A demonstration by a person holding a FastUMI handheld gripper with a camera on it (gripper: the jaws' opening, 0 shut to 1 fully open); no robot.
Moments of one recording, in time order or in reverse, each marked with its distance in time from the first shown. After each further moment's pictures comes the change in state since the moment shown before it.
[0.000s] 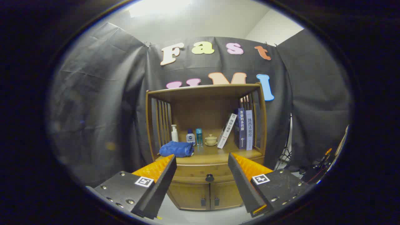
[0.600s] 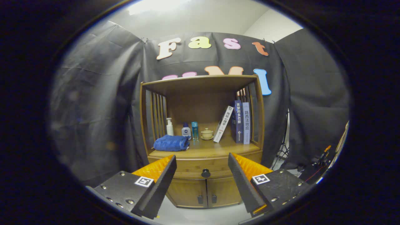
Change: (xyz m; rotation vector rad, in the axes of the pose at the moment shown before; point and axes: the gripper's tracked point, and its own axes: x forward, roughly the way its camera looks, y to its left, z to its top) arm 0.013 -0.015 -0.031 -0.006 0.031 -0.041
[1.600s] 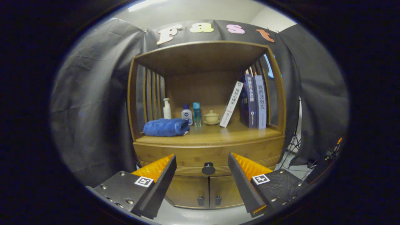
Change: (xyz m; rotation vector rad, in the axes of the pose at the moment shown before) arm 0.124 0.005 -0.126 0.022 0.116 0.079
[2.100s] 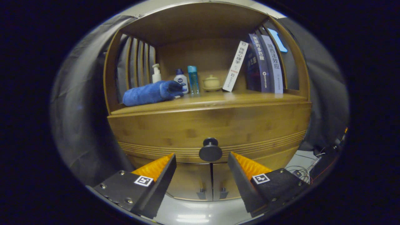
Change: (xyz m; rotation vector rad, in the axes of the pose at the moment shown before) arm 0.093 -0.023 -0.098 0.013 0.198 -0.063
